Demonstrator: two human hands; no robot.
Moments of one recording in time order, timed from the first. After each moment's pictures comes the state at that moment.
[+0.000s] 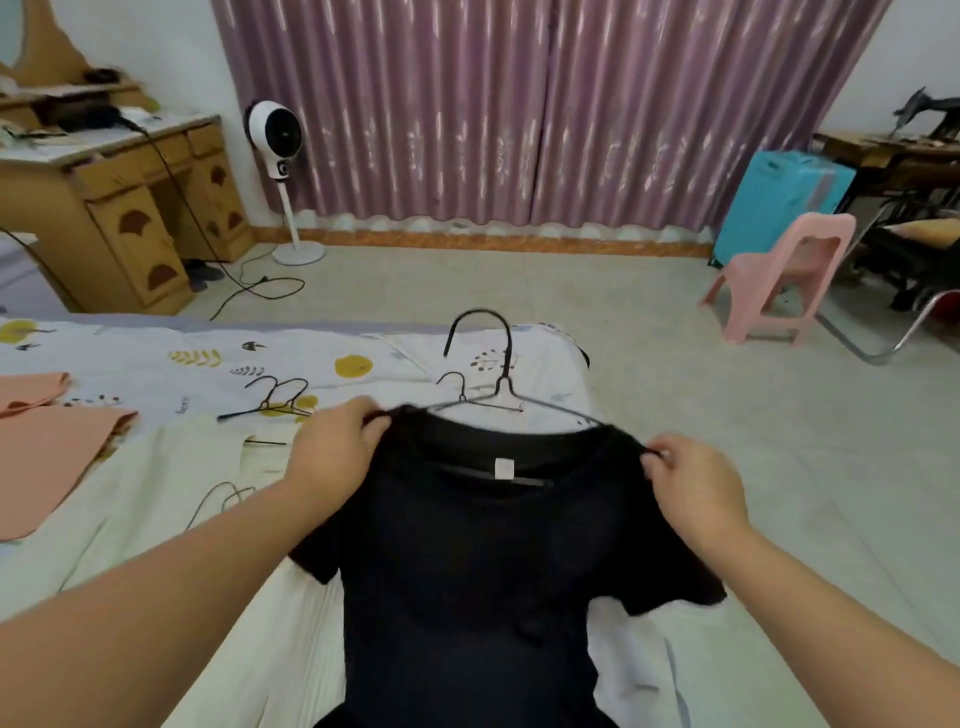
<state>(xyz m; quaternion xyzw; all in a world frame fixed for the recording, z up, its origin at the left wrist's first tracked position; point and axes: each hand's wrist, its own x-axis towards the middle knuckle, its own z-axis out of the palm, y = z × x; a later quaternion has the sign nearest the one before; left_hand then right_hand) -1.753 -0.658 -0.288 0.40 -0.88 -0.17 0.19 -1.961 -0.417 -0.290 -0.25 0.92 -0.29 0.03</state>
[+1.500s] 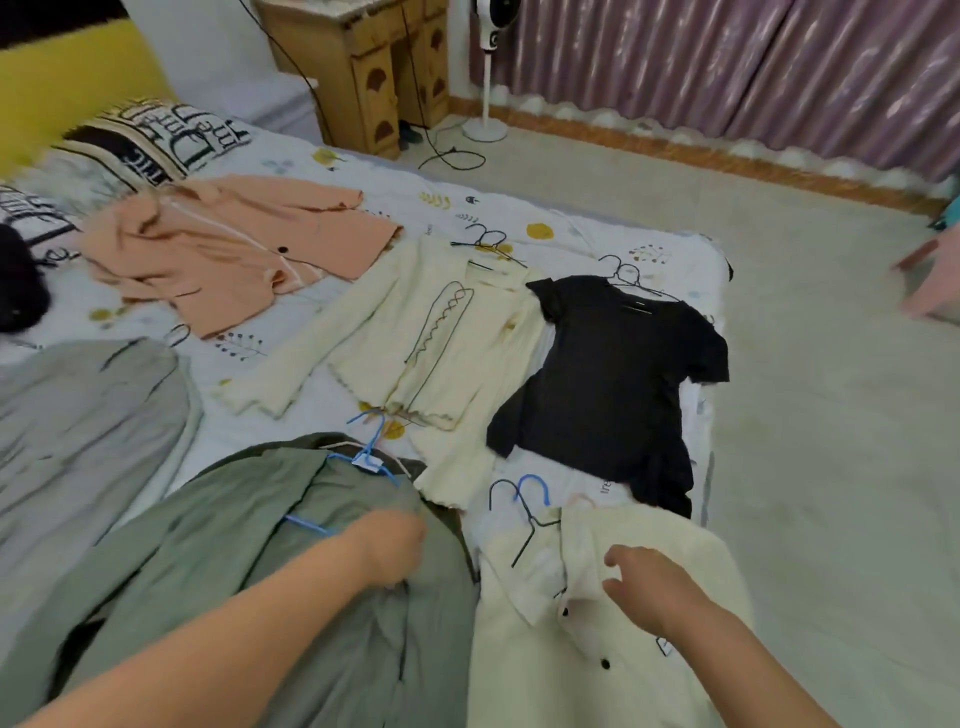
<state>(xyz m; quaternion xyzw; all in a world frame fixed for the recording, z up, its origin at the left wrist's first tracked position) -1.397 -0.359 -0.294 0.41 -0.84 -0.21 -0.28 -1.643 -0.210 -0.283 -0.49 0.80 0.11 0.32</state>
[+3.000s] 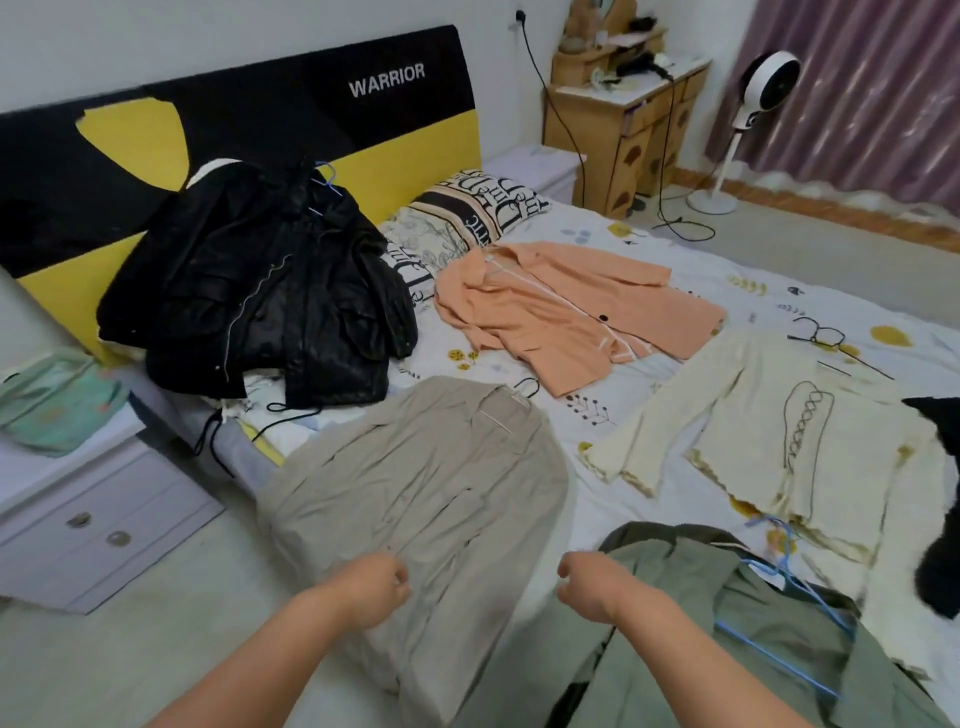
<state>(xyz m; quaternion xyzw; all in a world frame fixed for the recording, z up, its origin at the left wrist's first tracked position) -0.789 -0.505 -0.220 0.64 -0.68 -0.32 -0.19 -1.049 -0.497 -0.242 -0.63 0.66 0.15 0.38</state>
